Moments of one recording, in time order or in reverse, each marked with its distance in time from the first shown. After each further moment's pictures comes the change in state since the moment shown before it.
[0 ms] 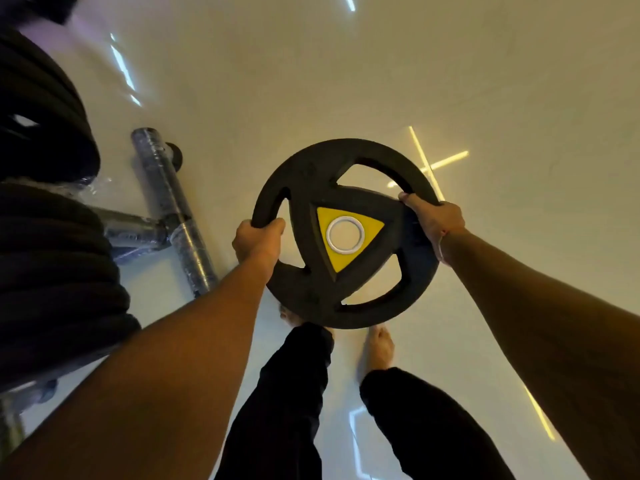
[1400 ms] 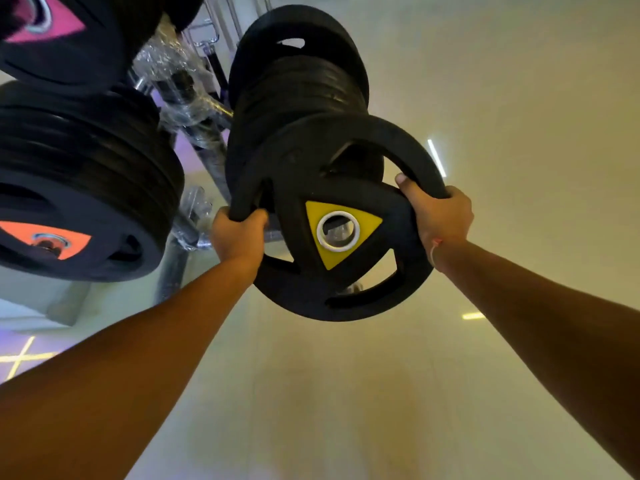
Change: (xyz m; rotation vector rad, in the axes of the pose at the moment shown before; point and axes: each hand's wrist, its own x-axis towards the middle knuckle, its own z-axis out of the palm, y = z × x) left_hand -0.125 -0.284 -0.437 -0.479 0.427 0.509; right_hand -0.411 0.192 0.217 0.191 -0.075 -0.771
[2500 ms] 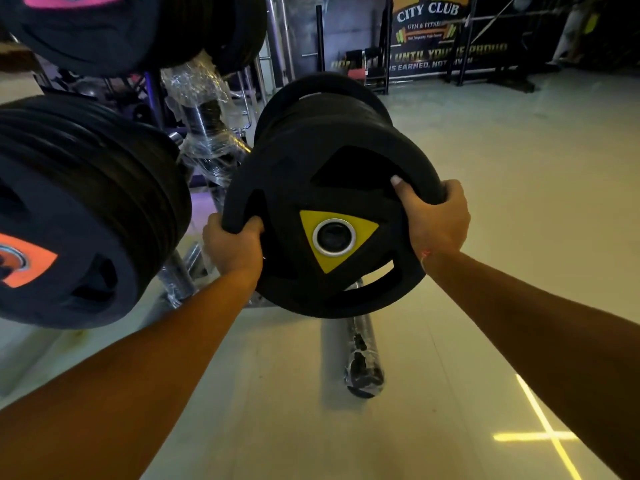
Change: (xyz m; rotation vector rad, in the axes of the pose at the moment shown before) left_hand 0.111 -0.083 0.031 -0.240 0.154 0.331; right_hand 0.056 0.048 0.112 0.062 0.138 -0.497
